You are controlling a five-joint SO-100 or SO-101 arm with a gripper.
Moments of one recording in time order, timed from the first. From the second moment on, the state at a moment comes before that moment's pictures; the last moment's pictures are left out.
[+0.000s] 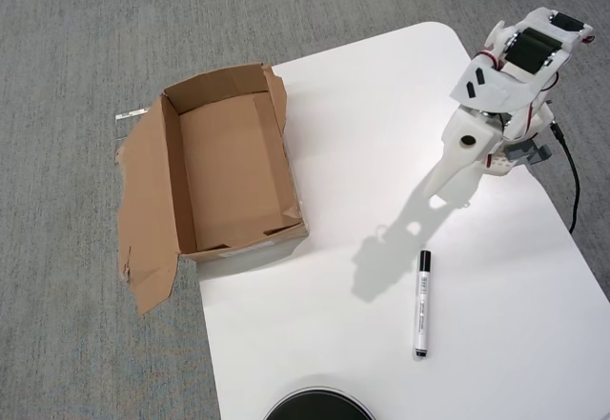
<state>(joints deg) -32.8 141.0 112.7 75.4 170.5</state>
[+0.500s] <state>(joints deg) -32.7 140.8 112.7 76.3 183.6</state>
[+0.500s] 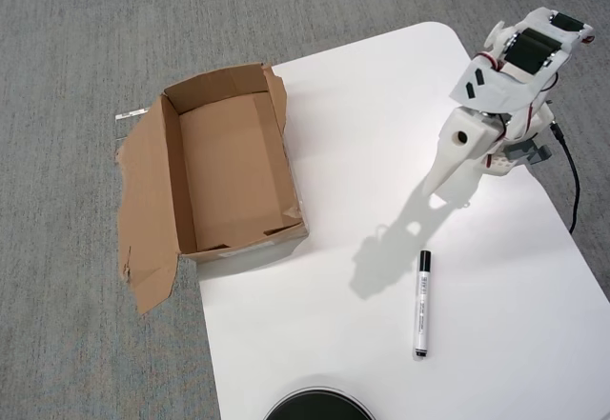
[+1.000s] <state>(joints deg) -41.7 140.8 115.7 76.1 183.6</state>
